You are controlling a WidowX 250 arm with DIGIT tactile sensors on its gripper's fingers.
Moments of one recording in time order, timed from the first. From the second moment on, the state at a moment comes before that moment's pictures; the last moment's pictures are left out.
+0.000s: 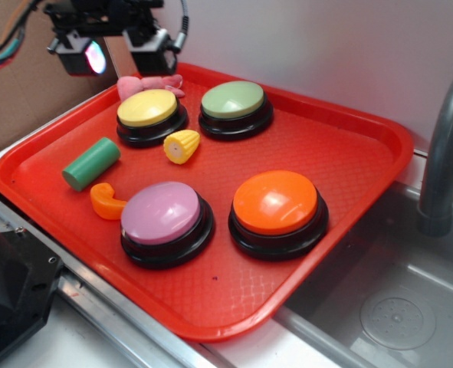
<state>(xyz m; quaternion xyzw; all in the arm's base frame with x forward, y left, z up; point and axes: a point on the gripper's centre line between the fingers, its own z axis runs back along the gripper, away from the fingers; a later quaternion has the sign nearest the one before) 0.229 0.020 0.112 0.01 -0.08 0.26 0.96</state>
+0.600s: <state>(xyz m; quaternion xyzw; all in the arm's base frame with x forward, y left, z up) 0.253 0.024 0.044 0.00 -0.08 0.29 0.95</state>
